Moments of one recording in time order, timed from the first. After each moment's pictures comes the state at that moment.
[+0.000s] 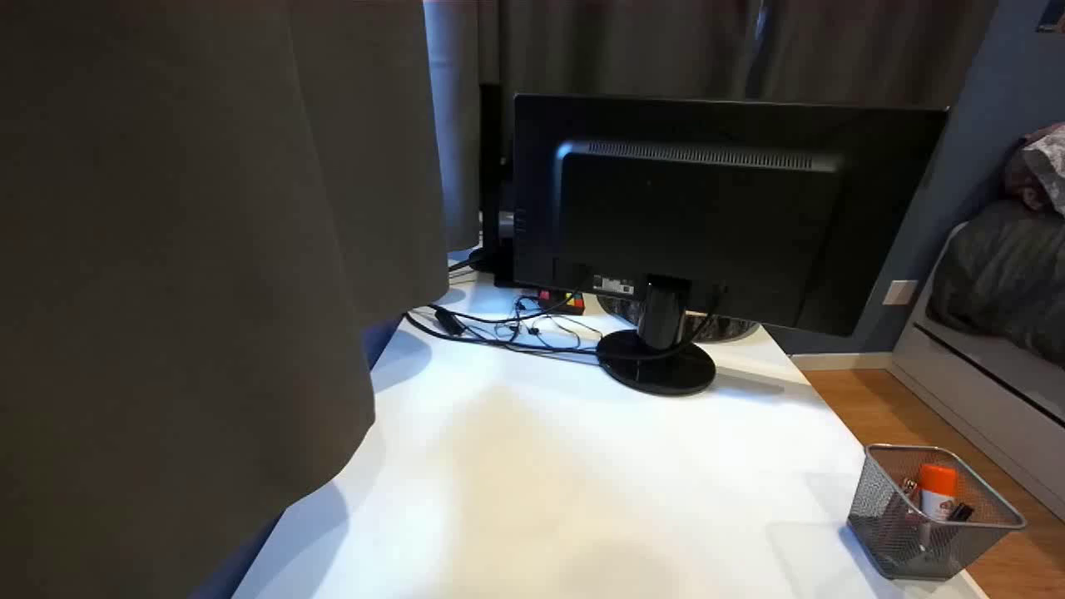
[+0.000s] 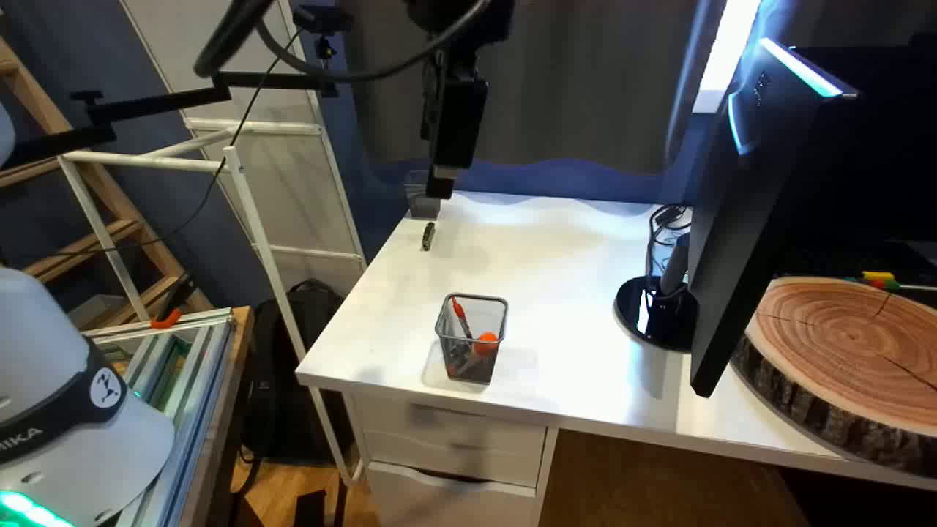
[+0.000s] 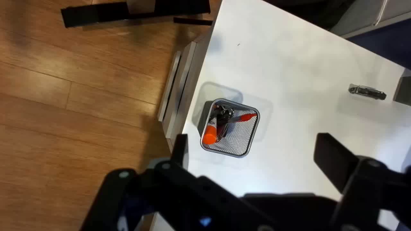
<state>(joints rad) 0.01 -0.39 -0.10 -2.42 0.20 1.87 -0.02</state>
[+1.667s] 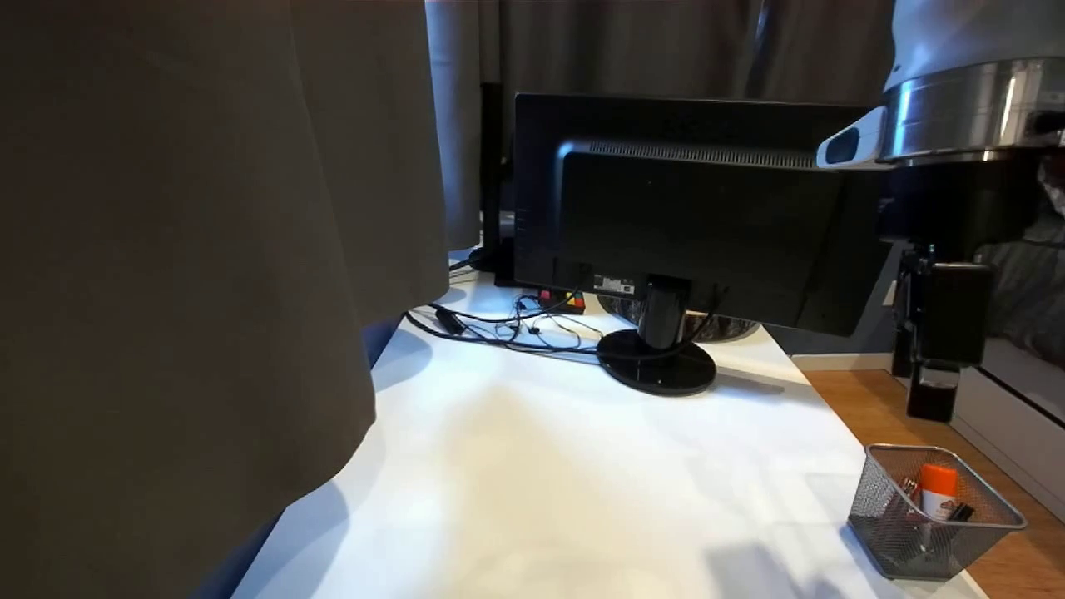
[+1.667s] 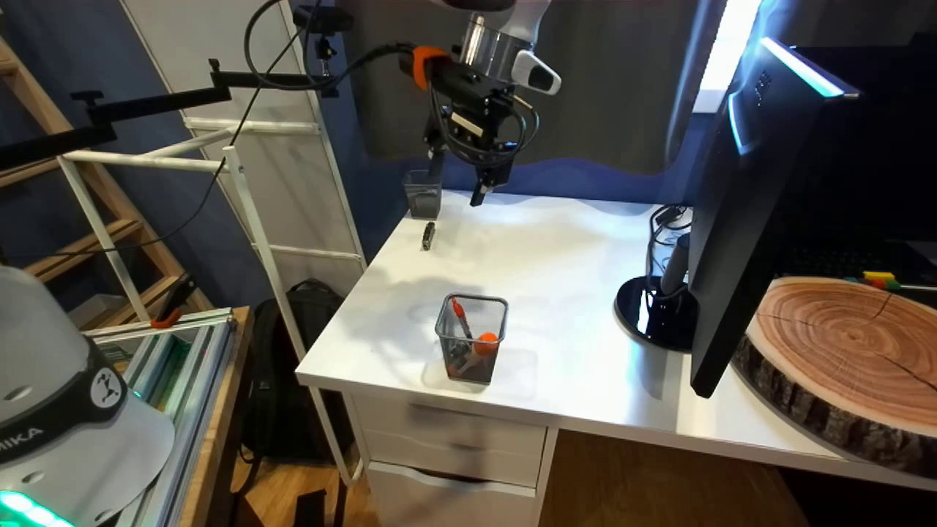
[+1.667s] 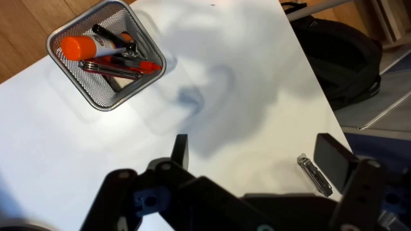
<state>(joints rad) 0.21 0.14 0.16 -2.13 0.16 2.04 -0.26</state>
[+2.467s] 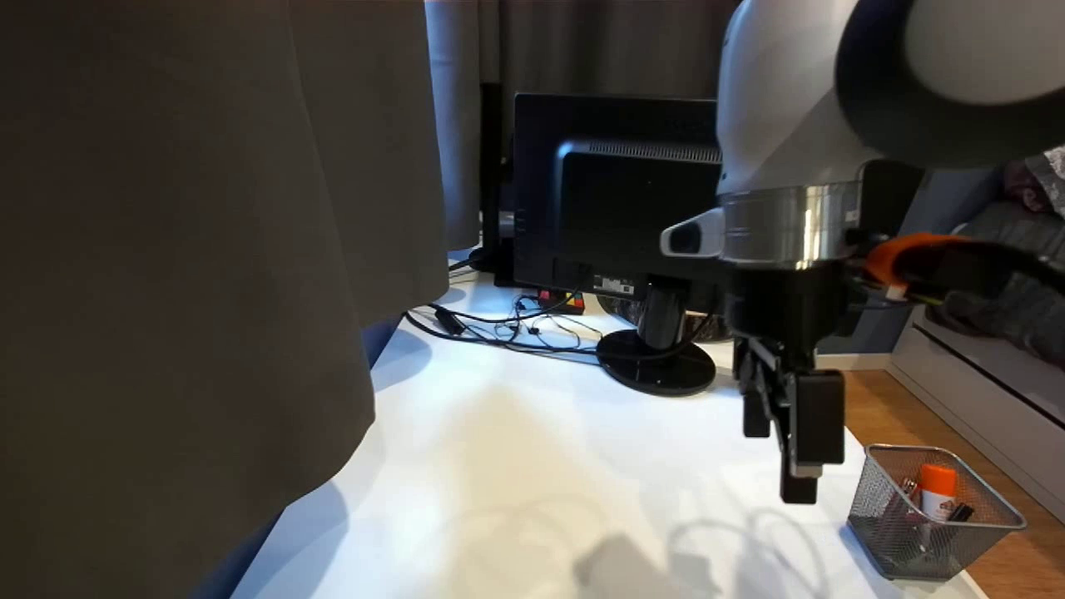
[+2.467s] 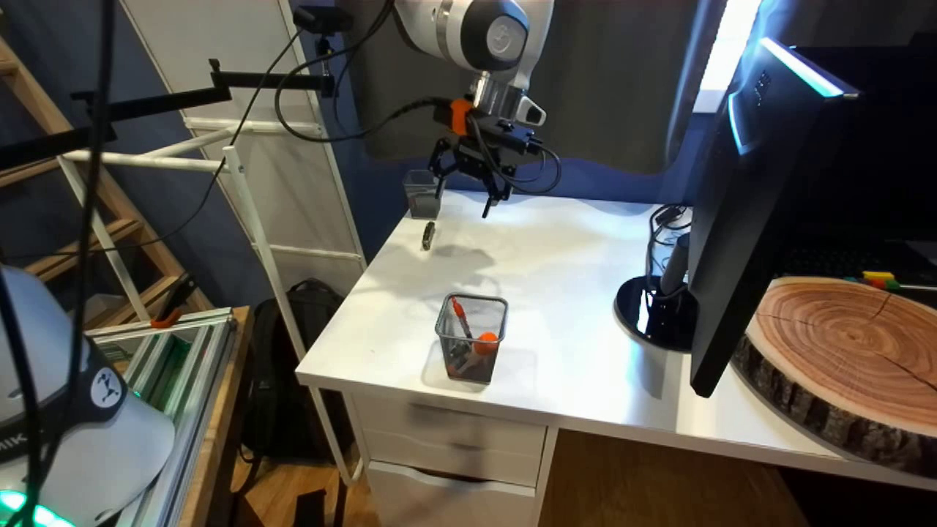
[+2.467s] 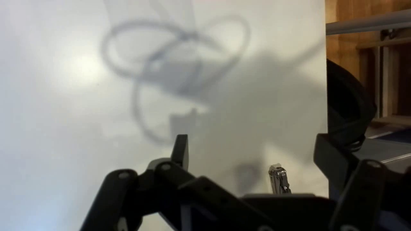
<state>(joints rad) 0.25 0.47 0.27 -1.86 0.02 2.07 -0.49</state>
